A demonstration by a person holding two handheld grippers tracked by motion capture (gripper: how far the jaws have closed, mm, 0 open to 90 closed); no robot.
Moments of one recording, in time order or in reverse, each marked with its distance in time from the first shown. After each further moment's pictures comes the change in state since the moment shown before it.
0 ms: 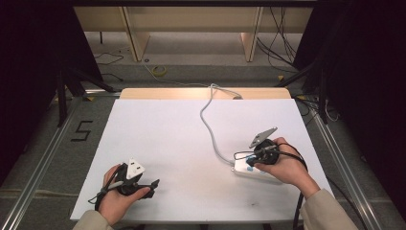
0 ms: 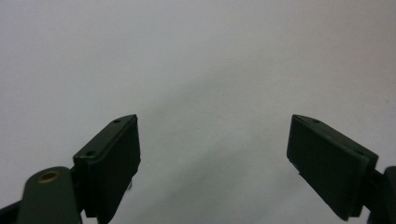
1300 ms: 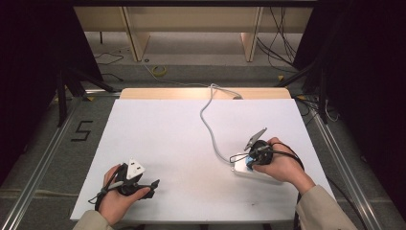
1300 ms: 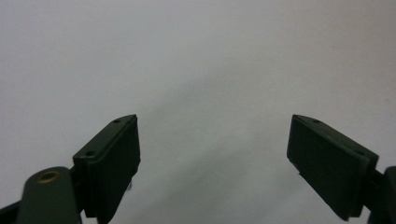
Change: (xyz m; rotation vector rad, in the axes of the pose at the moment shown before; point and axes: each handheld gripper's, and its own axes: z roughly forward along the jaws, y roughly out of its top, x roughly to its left) left arm 0.000 0.000 0.000 0.004 -0.003 0.003; right arm 0.000 0.007 0.015 0.142 -0.003 -0.026
